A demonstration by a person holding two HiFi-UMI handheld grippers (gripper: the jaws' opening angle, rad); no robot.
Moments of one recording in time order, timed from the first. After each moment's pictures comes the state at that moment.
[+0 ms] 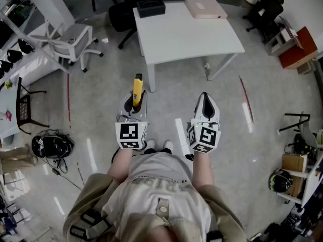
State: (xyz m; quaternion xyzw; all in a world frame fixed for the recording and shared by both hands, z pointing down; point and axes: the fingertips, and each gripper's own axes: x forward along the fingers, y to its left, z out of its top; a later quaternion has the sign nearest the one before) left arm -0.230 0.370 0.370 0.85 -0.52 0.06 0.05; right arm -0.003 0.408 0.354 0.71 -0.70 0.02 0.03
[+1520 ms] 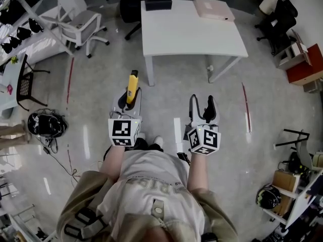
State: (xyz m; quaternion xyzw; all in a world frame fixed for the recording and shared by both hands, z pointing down) left arm -0.179 0.418 0.376 0.82 -0.57 0.08 0.04; right arm 0.066 0.437 0.376 0.65 -0.76 0.09 -0.03
